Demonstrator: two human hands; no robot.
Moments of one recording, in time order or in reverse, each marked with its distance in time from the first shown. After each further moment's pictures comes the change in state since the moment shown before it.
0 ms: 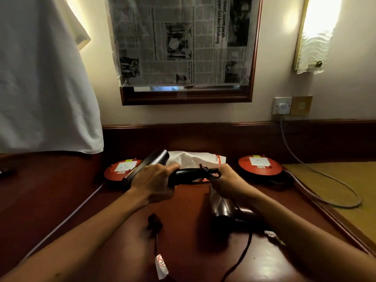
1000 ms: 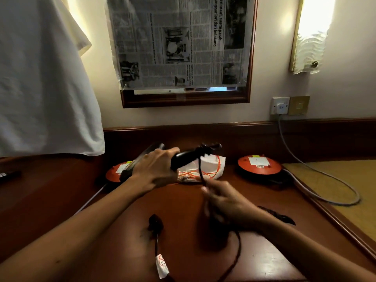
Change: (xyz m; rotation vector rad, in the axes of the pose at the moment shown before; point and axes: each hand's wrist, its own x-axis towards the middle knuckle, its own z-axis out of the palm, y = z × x) left_hand 0.019 0.011 -0.035 -0.112 0.000 -0.093; right_hand -0.060 -0.005 0.011 0.095 -0.223 -0.046
